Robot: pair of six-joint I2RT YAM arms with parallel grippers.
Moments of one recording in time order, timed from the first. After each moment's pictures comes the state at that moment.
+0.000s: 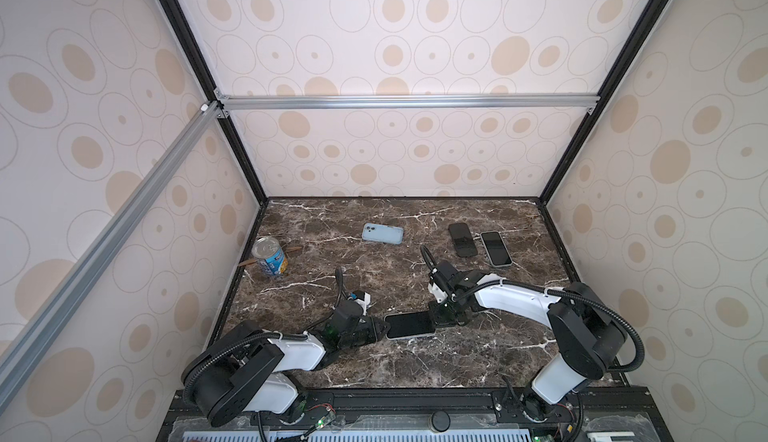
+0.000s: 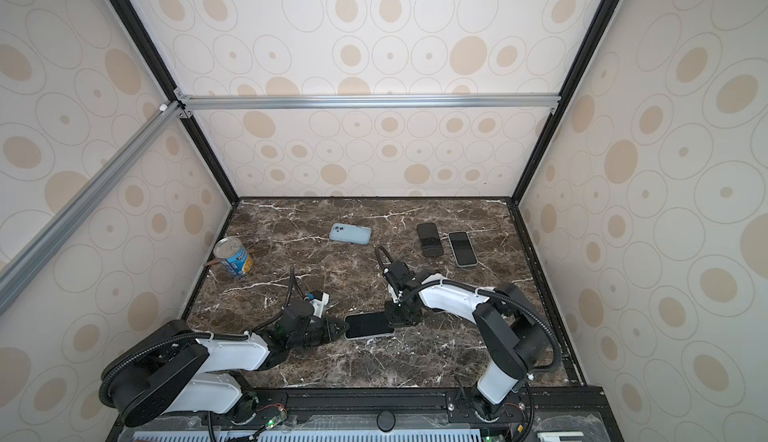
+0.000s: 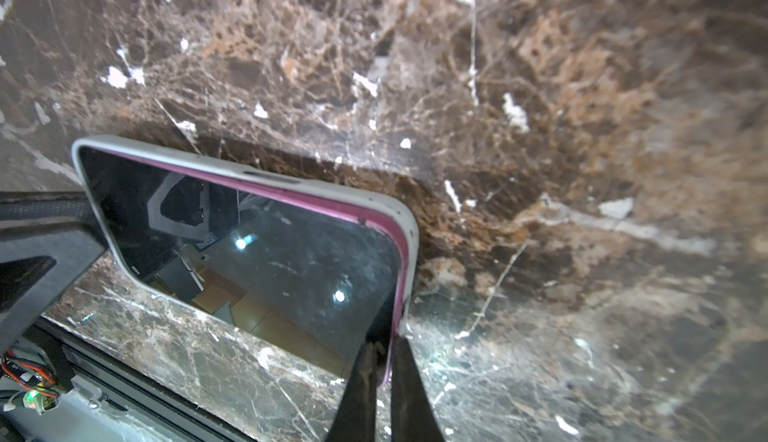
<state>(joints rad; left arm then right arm) -0.72 1.37 0.22 0.48 0.26 -0.96 0.71 1.67 0.93 -0.66 -0.25 0.53</state>
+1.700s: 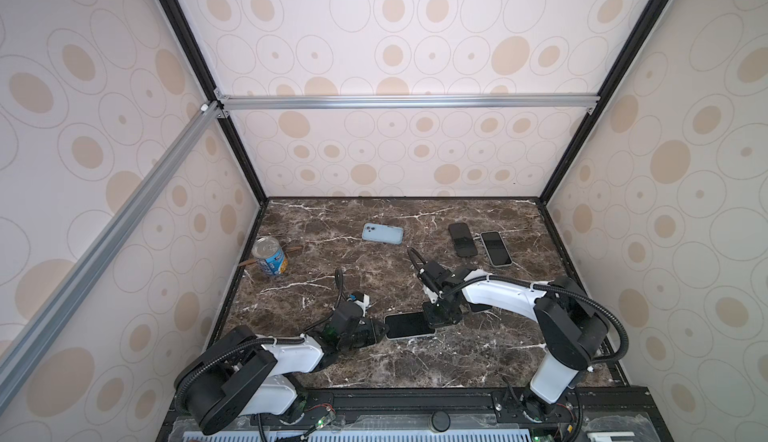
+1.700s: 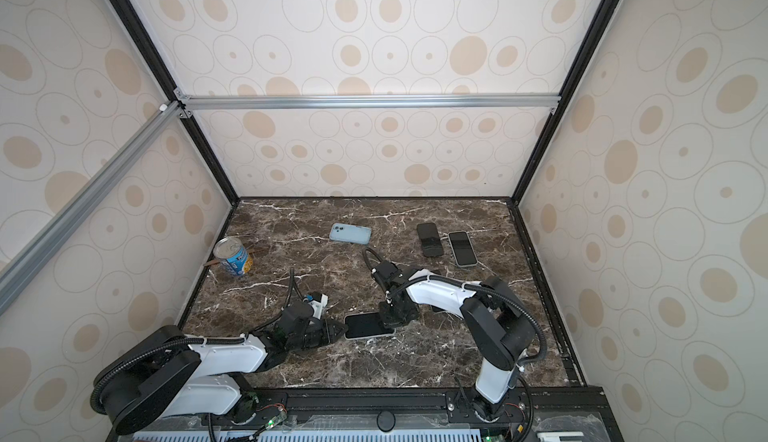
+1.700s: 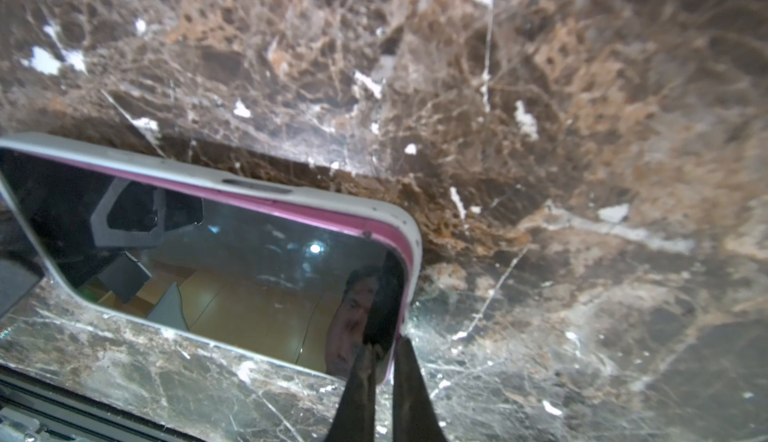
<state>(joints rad) -0.73 1.32 0.21 0.41 0.23 -0.97 0.77 1.77 1.04 -0.77 -0.15 0.53</state>
